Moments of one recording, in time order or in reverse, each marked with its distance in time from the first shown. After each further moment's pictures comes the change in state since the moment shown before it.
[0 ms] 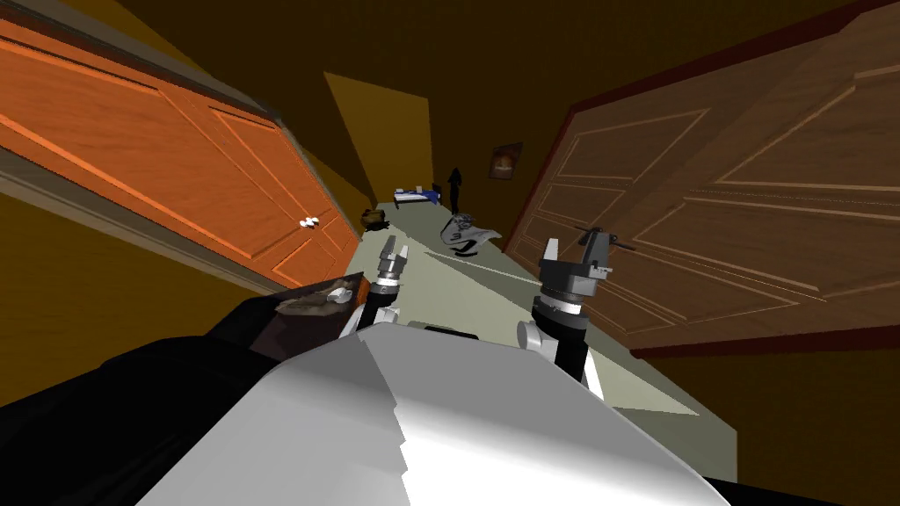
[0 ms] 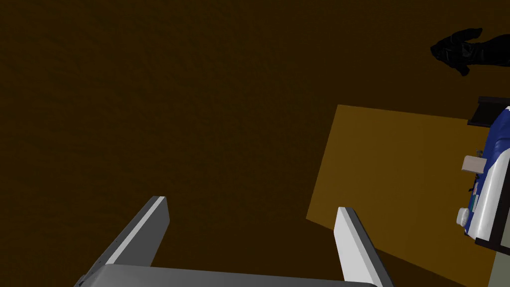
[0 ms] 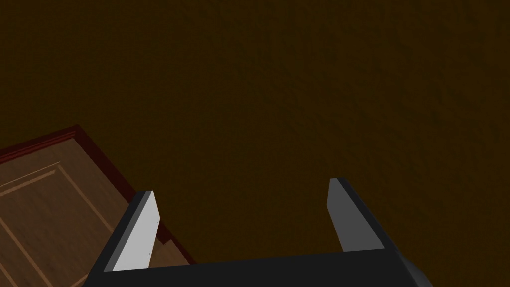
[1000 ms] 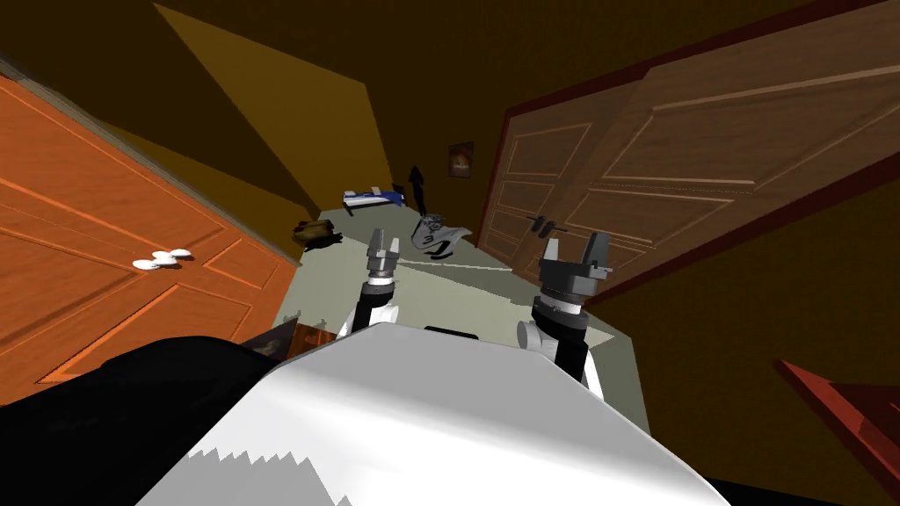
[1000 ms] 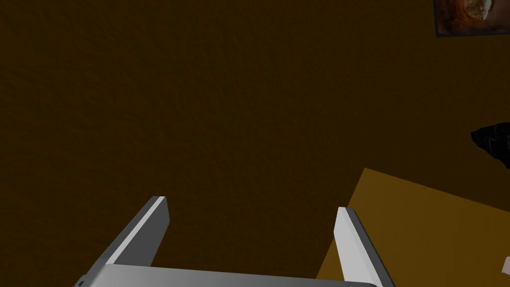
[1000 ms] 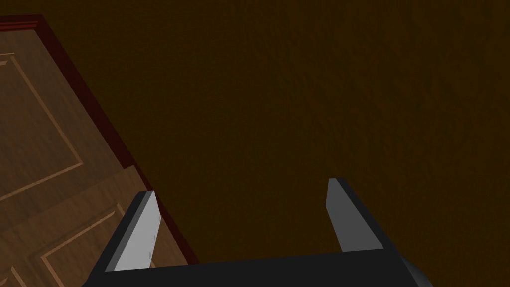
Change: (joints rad) arm 0.004 -0.036 0.021 -0.056 0.074 -0.087 -0.130
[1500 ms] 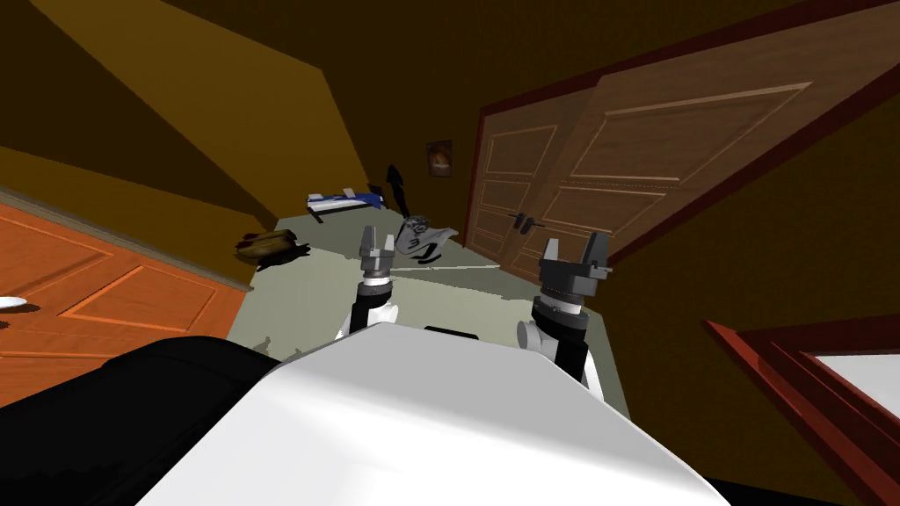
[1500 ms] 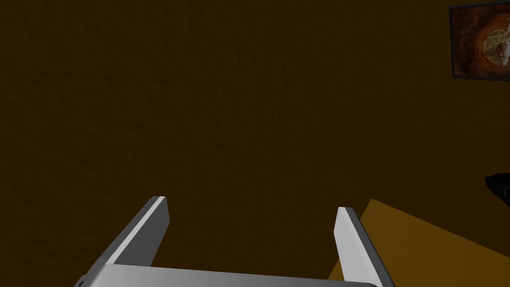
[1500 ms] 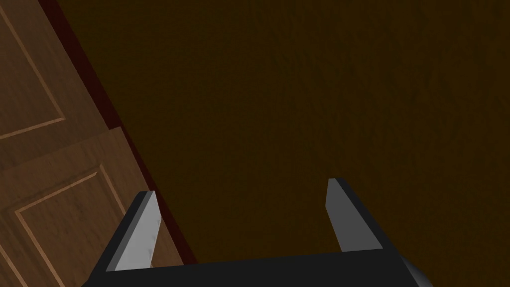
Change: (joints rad) arm 0.007 -0.022 0.005 -0.030 0.030 -0.040 -0.058
